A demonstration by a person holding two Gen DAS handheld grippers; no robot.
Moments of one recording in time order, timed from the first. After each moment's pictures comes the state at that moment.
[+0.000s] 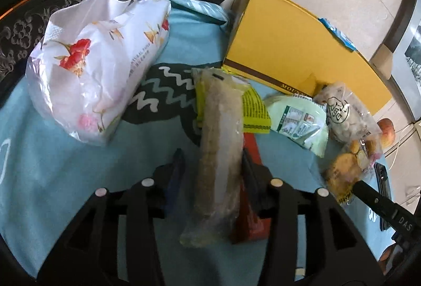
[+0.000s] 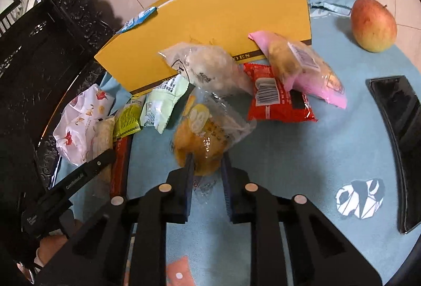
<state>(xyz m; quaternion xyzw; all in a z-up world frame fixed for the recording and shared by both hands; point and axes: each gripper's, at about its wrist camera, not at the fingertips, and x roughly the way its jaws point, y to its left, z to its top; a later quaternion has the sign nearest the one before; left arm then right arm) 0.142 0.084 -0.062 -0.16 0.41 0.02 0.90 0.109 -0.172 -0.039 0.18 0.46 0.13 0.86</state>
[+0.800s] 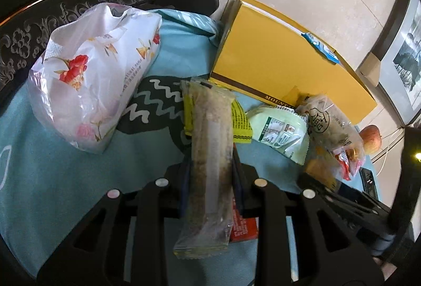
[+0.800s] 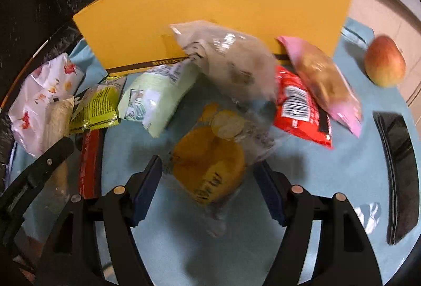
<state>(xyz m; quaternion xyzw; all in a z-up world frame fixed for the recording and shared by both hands) 0.137 0.083 -0.042 -0.17 0.39 0.00 0.90 0.148 -0.102 -0.046 0.05 0.49 0.05 0.87</state>
